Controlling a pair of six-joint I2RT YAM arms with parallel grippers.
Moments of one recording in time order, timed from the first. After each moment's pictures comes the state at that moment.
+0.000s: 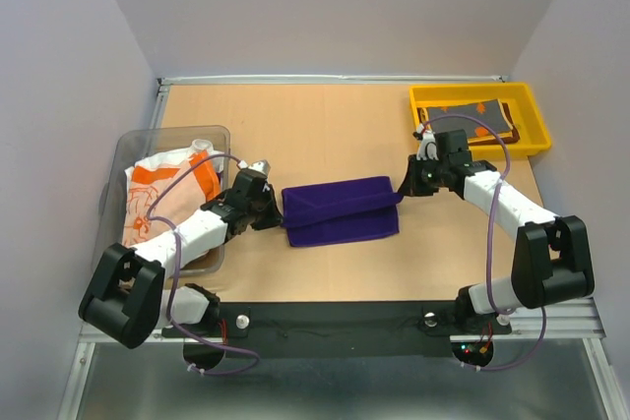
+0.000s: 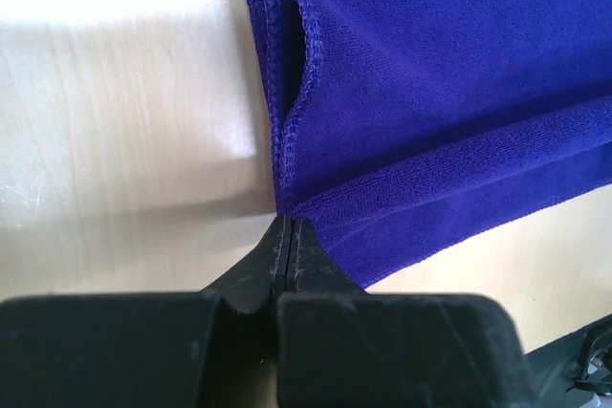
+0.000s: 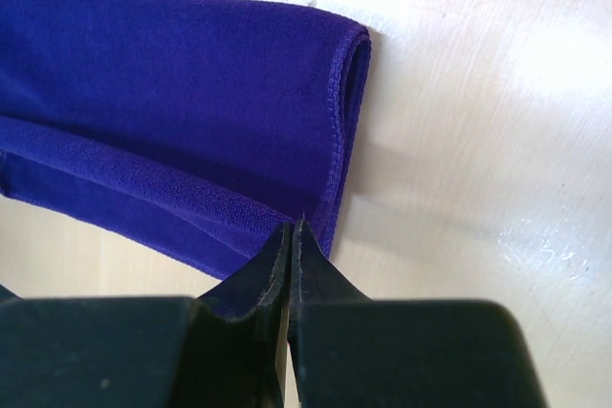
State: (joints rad) left arm -0.49 1.24 0.57 -0.21 0.07 -0.64; right arm 0.18 1.41 0.88 -0.39 -0.36 0.16
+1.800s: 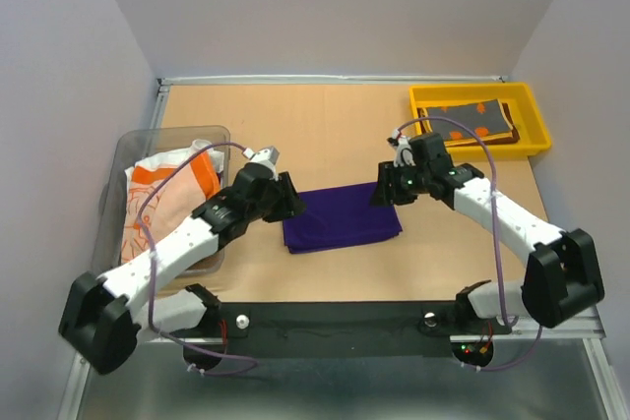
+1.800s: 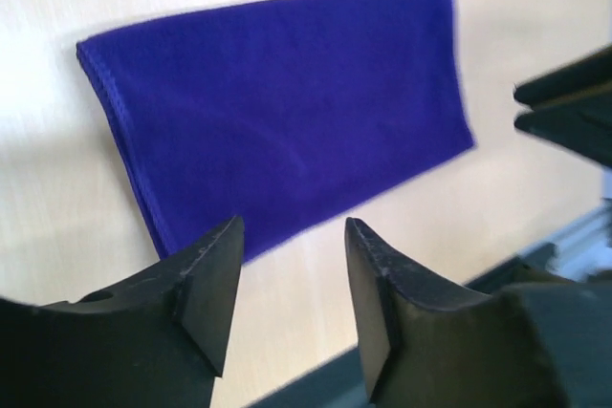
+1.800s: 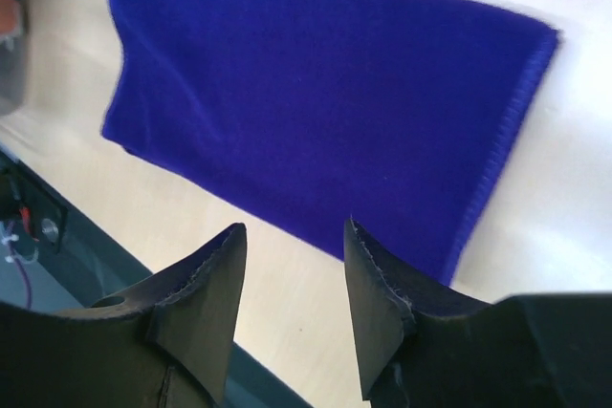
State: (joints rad) left arm -0.64 0.98 0.67 -0.33 0.04 -0.75; right arm 0.38 1.28 0.91 -0.48 -0.42 0.29
